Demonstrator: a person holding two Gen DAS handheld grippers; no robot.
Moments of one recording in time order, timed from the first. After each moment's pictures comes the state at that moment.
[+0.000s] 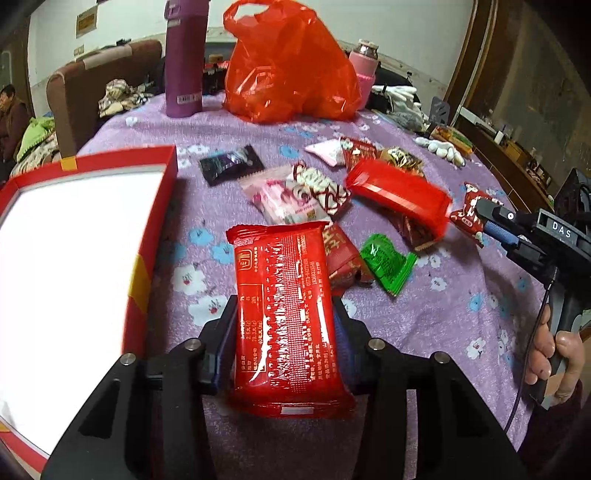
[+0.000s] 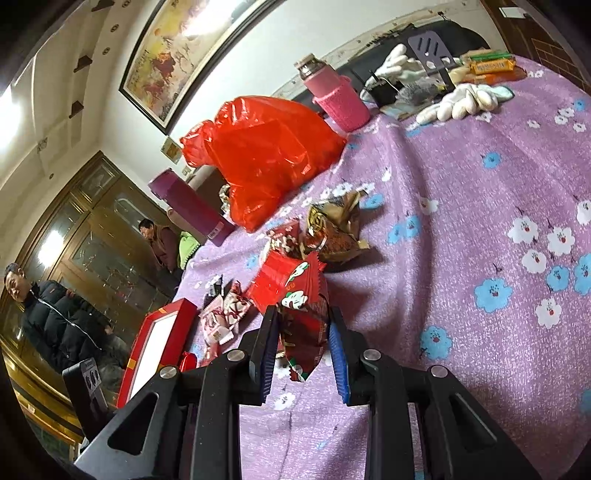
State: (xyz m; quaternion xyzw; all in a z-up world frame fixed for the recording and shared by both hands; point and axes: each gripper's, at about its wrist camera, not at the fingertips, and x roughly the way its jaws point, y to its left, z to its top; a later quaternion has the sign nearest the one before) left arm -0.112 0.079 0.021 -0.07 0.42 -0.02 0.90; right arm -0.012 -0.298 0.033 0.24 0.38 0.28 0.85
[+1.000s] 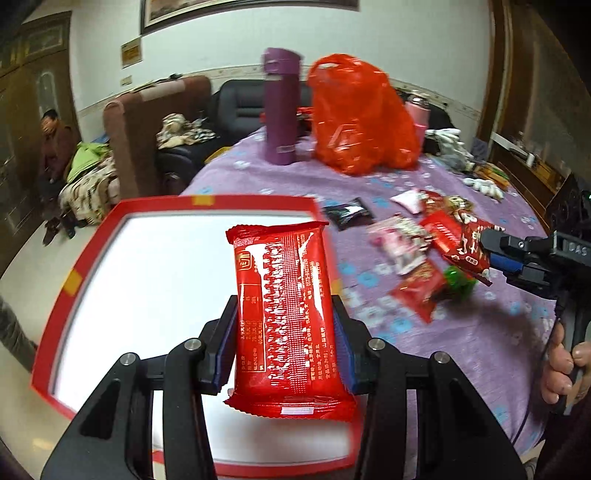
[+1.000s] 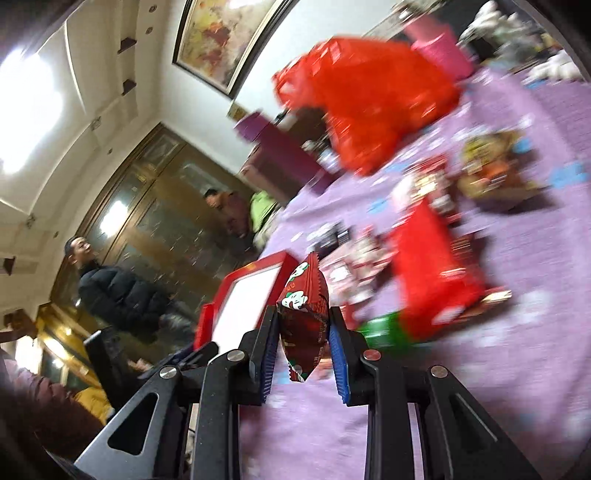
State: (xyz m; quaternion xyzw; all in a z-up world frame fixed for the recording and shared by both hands) left arm -0.165 0.175 0.059 -0.04 0.37 0.07 0.93; right arm -0.031 -0.174 0.043 0.26 0.41 0.45 0.75
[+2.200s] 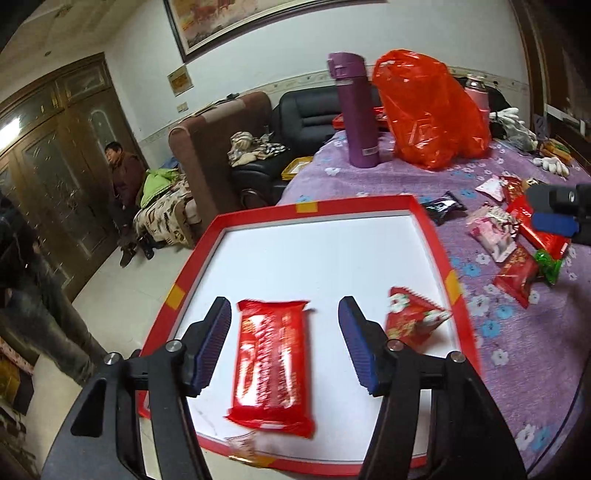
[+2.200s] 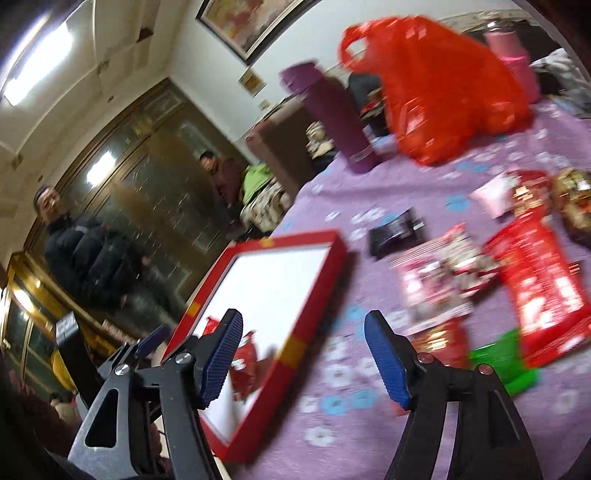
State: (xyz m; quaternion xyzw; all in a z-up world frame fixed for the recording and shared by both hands) left arm -0.176 0.198 0.060 0.07 0.35 0.20 0.91; right arm -0.041 -0.096 0.064 0.16 0.40 0.41 0.80
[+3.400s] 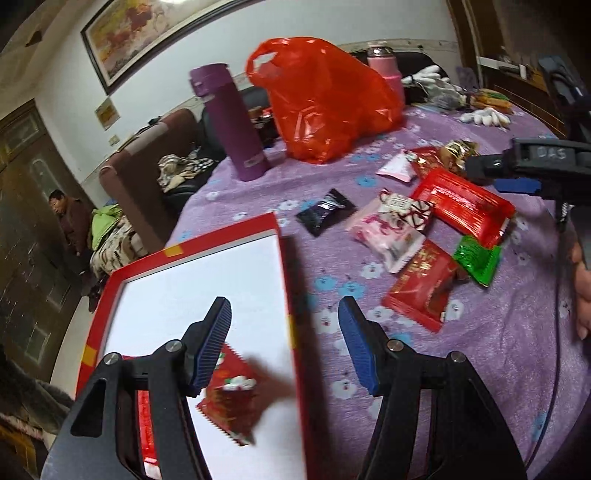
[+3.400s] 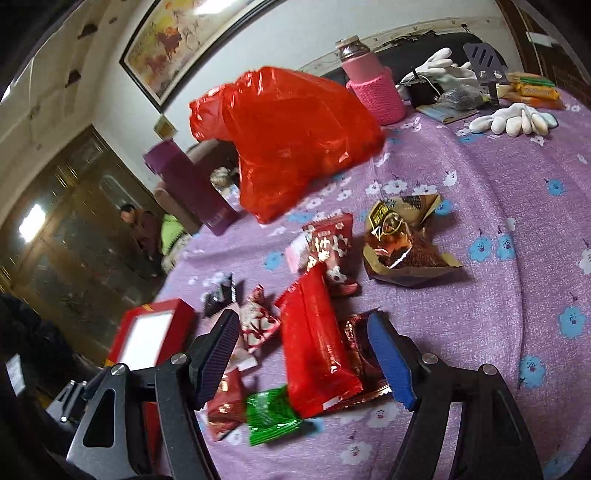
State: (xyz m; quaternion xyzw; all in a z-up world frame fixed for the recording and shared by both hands) left arm -0.118 0.093 0.048 0.14 0.38 0.09 0.91; right arm 0.005 -0.200 0.042 0.17 0.40 0.25 0.86
